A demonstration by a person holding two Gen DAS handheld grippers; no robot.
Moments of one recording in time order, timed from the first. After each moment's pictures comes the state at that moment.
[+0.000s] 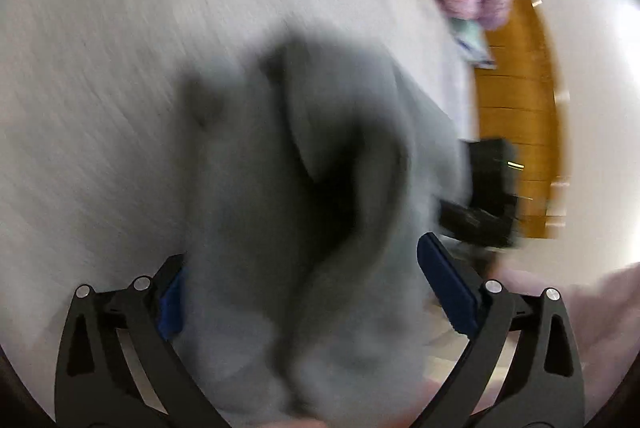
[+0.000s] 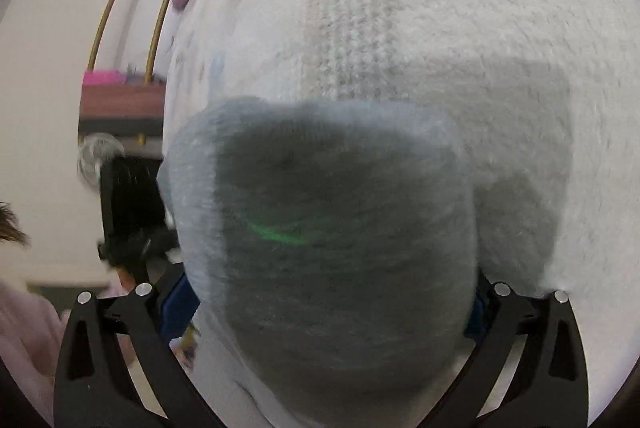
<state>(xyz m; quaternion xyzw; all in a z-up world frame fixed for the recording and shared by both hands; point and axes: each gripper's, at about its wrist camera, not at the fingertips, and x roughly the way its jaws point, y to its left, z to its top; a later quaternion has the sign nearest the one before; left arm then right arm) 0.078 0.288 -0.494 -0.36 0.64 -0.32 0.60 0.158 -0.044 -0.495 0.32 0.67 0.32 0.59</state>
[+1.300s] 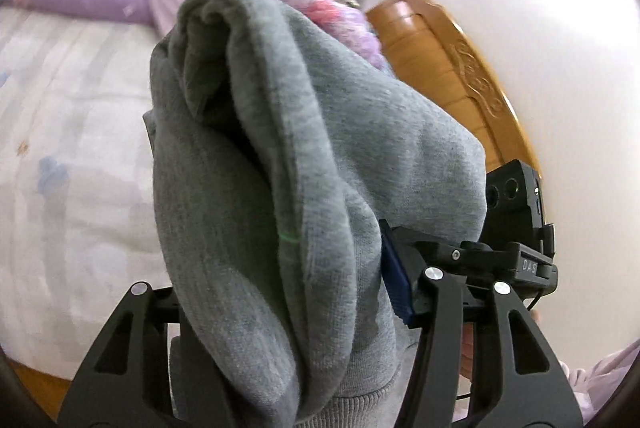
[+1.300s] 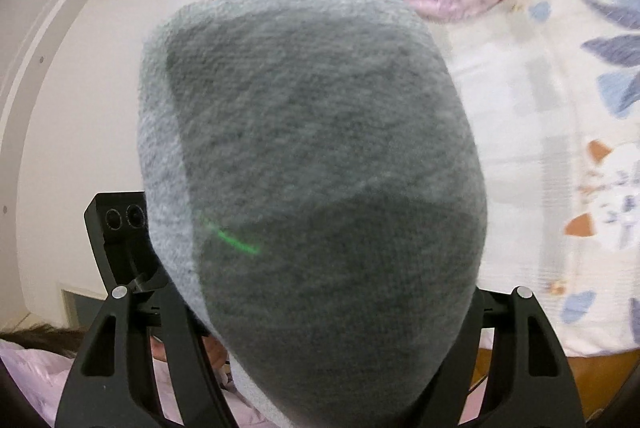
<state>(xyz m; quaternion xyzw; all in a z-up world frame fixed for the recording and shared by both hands) 0.046 0.117 -0.049 -0.23 0.49 -0.27 0.80 0.135 -0.197 -0.080 0.34 0.55 0.32 0.69</state>
